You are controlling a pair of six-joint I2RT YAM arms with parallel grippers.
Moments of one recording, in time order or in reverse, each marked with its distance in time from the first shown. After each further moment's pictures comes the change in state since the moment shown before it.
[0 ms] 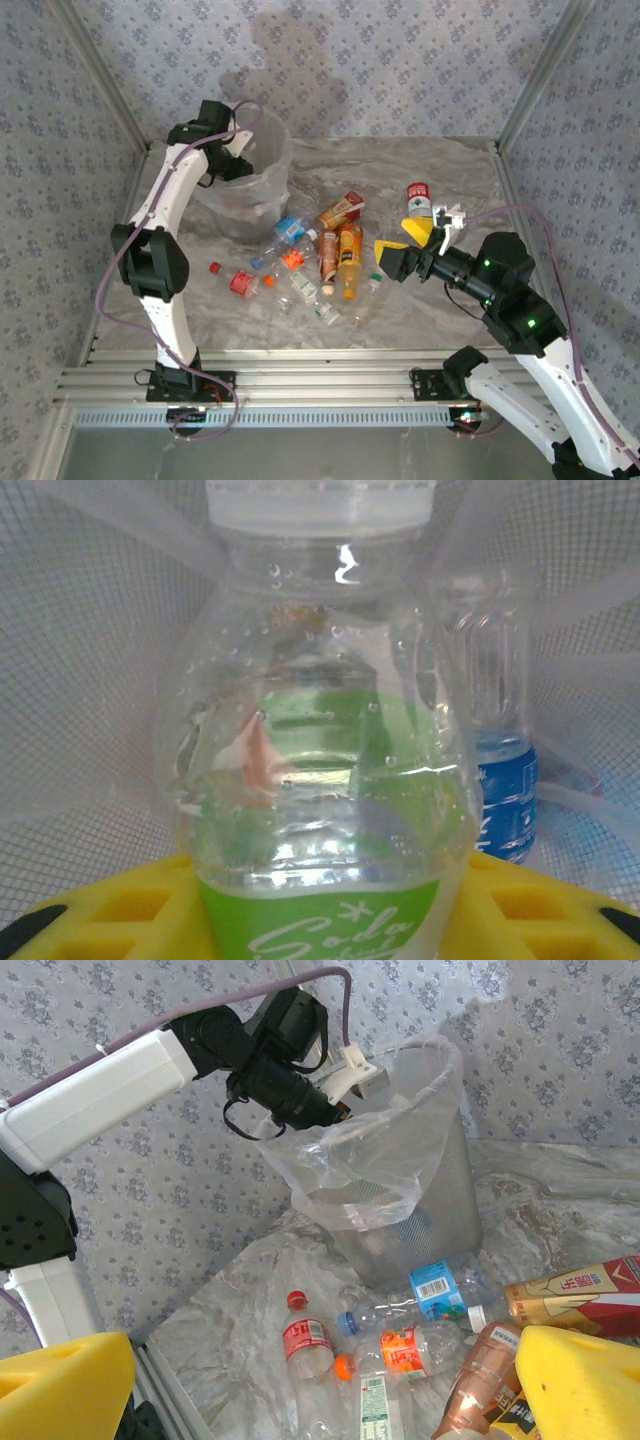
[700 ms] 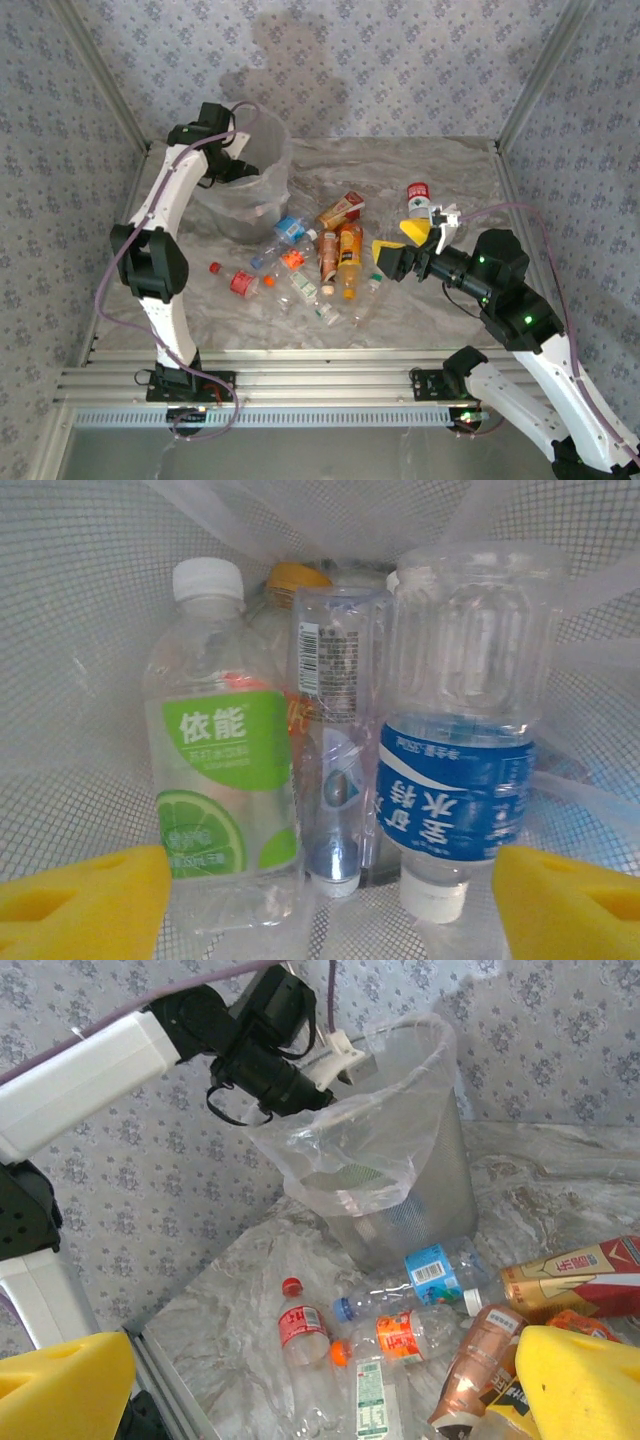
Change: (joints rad) left arm 0.000 -0.018 -0.008 -0.028 0.002 -0.088; right arm 0.000 0.020 0.000 -0.027 0.004 0.001
